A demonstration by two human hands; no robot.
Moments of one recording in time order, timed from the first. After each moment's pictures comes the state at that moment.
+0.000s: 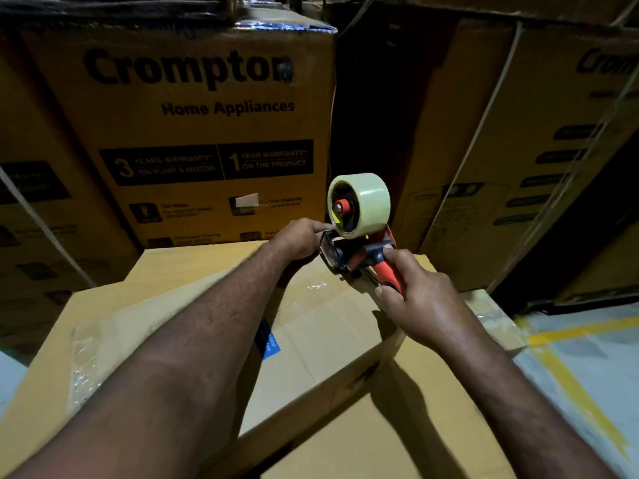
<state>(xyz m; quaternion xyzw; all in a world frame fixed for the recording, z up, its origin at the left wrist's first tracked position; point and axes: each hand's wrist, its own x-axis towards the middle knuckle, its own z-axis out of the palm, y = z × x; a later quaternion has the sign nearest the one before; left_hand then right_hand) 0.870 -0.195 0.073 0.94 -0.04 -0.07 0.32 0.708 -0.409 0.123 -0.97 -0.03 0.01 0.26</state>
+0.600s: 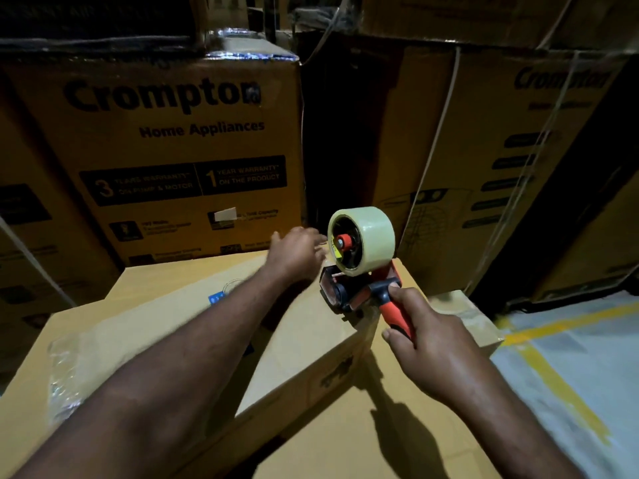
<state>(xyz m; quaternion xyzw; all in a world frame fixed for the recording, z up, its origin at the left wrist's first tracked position) 0.830 -0.242 0.075 0.98 -0.12 0.07 0.15 0.626 -0.453 0.127 -0.97 0.00 0.01 0.26</state>
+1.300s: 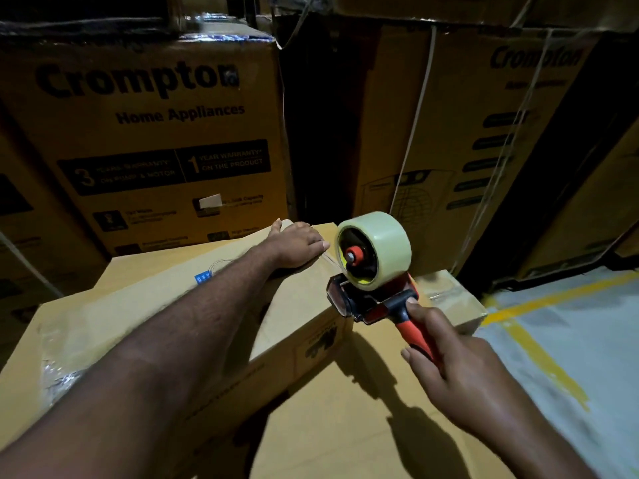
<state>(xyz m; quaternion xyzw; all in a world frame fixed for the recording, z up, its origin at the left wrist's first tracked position) 0.817 -0.253 0.079 0.97 -0.19 -0.09 0.08 0.558 -0.495 0.112 -0.97 -0.01 0.01 0.25</state>
